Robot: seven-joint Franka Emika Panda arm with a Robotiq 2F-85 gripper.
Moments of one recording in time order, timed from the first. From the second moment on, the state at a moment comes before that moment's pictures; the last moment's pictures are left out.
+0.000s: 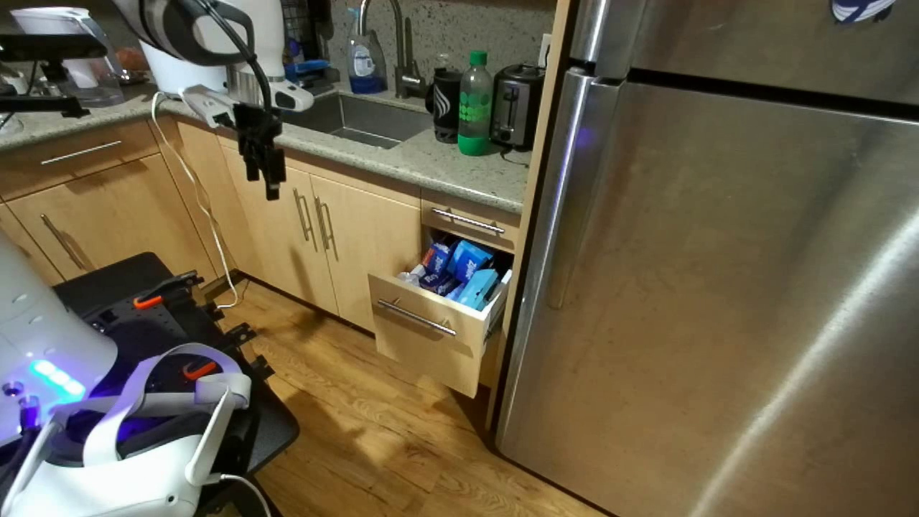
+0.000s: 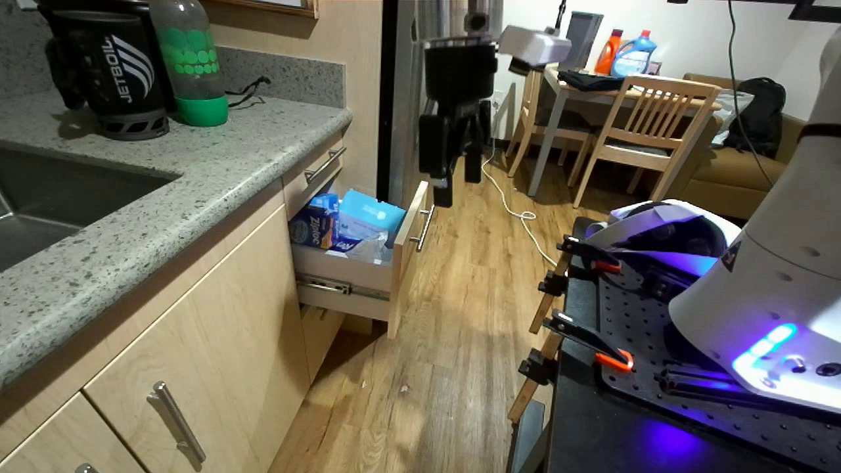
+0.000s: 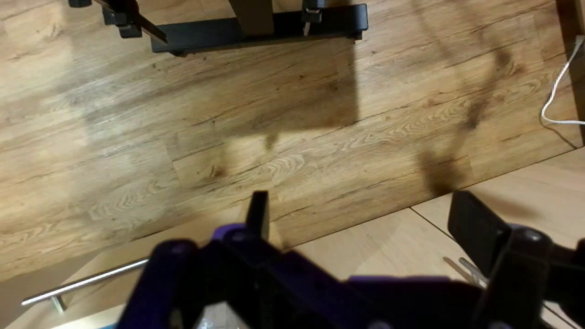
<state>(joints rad) 0.05 -0.12 0.08 -2.60 0.12 2.32 0.14</state>
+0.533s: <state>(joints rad) 0.00 0.11 -0.02 -2.66 0.03 2.60 0.18</state>
